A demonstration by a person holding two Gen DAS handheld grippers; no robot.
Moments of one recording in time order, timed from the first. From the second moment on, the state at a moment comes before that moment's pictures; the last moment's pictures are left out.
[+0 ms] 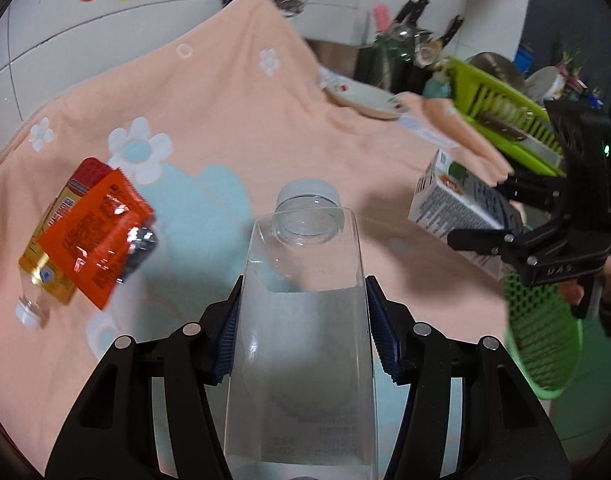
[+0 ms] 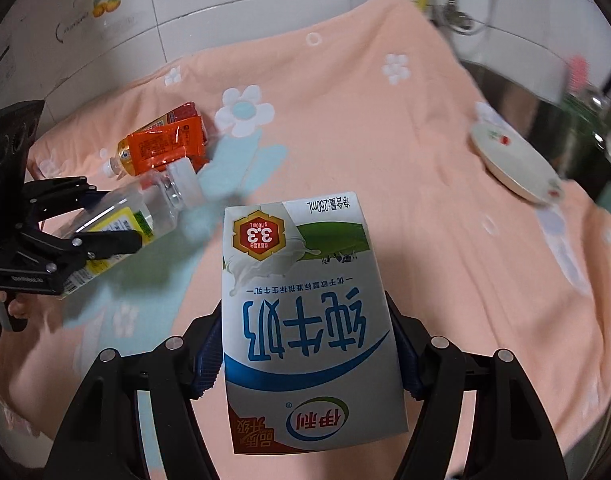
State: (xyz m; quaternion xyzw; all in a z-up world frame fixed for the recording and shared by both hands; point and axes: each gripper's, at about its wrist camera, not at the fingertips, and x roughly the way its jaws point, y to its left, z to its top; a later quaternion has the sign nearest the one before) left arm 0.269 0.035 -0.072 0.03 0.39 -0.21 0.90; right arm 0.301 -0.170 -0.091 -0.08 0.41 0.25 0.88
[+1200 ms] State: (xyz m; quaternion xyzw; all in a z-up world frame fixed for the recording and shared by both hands) left arm 0.133 -0.176 -0.071 0.09 0.35 -0.39 0.85; right arm 0.100 -0.384 -0.128 0.05 0.41 0.02 0.91
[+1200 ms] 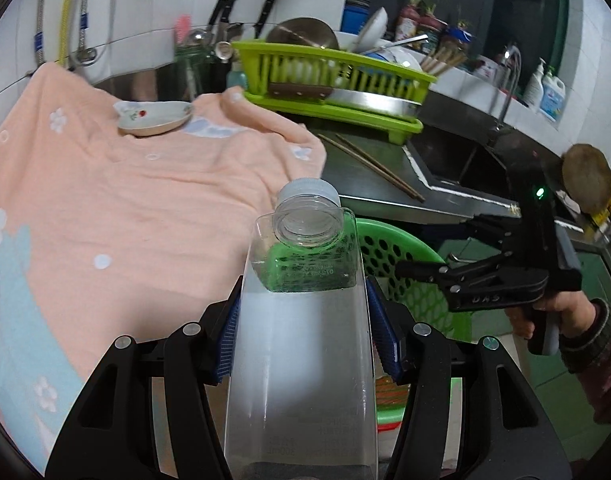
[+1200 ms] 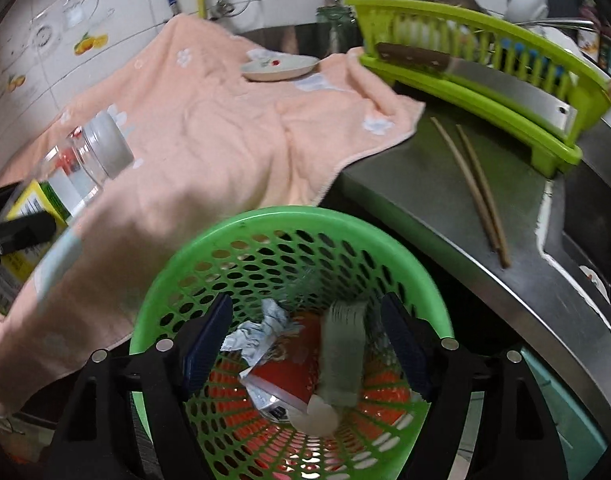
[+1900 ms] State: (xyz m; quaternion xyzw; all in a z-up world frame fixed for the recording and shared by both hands) left arm 0.139 -0.225 -0.114 0.07 0.40 -0.41 0.82; right arm 0.079 -0.402 -0.112 0.07 0.38 0.02 0.92
